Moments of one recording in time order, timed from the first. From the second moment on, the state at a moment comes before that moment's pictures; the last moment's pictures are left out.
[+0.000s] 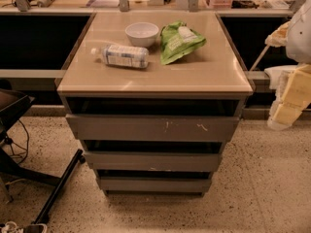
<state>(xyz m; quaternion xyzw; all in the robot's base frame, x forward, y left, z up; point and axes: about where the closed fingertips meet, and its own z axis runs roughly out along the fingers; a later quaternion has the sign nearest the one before) 0.438 -0.217 0.976 -0.60 0.78 -0.03 0.16</state>
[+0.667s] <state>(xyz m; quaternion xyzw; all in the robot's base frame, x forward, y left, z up) 0.431 -0.219 0.953 -0.59 0.79 -0.01 0.17</state>
